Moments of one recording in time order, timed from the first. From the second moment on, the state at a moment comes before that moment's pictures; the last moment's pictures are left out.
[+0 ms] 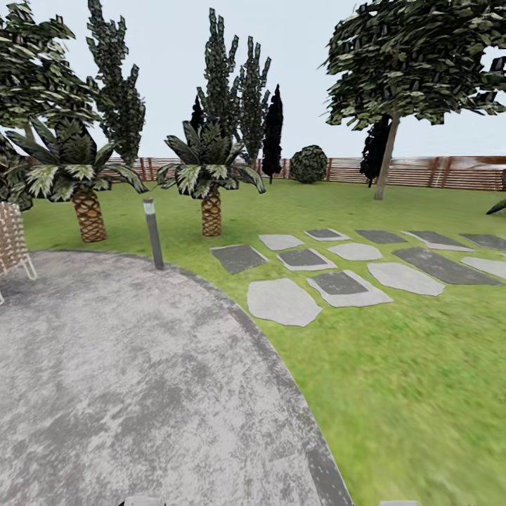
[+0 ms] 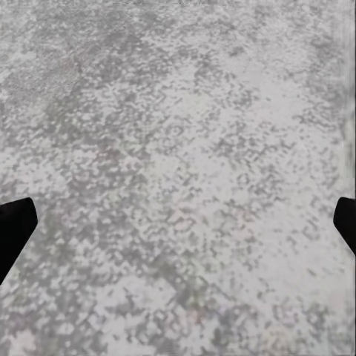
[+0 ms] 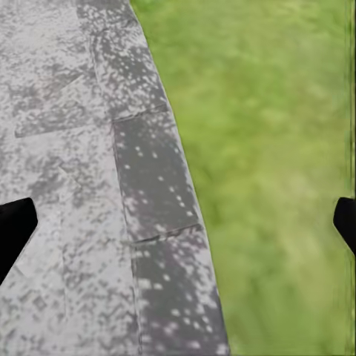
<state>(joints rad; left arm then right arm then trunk) -0.21 0.07 -0.02 -0.36 -0.01 -0.33 -0.01 -0.07 -0.08 -0.02 -0.64 0.00 -0.19 0.00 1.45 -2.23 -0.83</state>
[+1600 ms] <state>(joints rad) -0.21 0.07 -0.02 -0.36 -0.01 -0.33 -0.01 -0.07 -0.08 -0.02 -0.64 0.00 -0.19 0.00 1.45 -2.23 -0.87</state>
